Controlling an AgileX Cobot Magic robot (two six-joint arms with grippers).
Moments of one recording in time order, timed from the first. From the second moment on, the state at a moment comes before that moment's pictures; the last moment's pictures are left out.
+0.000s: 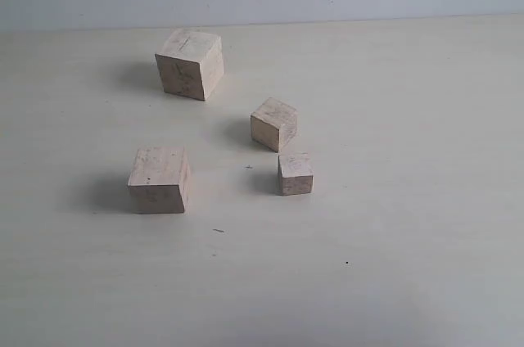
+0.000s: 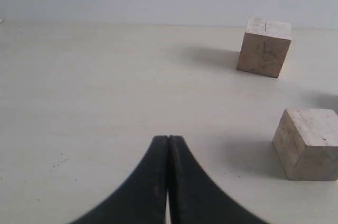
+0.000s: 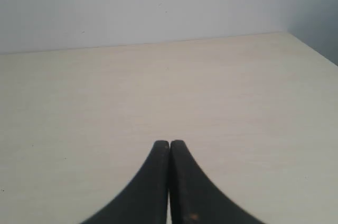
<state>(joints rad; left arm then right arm) -0.04 0.01 0.00 -0.08 0.37 0.04 0.02 0.01 0.00 0.08 0.34 -0.04</state>
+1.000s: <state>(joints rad) -0.04 0.01 0.00 -0.08 0.37 0.04 0.02 0.01 0.00 0.14 -0.02 0.00</state>
